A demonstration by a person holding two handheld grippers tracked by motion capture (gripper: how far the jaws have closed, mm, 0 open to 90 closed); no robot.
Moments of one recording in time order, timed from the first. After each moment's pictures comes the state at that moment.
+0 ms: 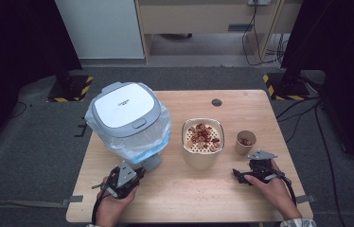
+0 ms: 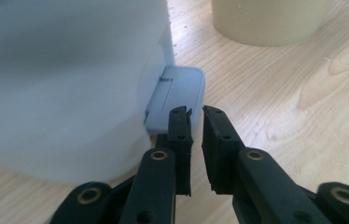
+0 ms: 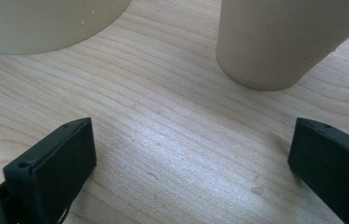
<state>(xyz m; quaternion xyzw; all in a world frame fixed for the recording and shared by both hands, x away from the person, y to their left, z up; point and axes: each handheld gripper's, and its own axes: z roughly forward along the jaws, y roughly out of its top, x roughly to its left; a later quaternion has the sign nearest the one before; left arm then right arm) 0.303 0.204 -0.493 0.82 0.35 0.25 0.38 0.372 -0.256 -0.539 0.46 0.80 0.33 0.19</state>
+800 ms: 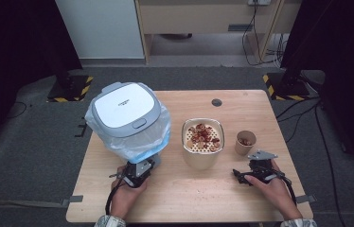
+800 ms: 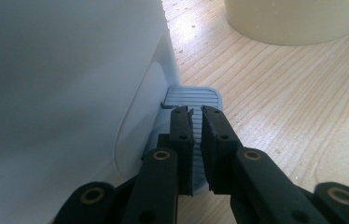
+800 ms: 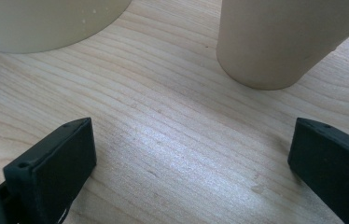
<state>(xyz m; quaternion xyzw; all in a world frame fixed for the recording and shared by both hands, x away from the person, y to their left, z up) 0.336 0.177 -0.512 0.82 0.35 0.28 0.35 0.371 -0.256 -0.539 0.46 0.80 0.33 0.19</state>
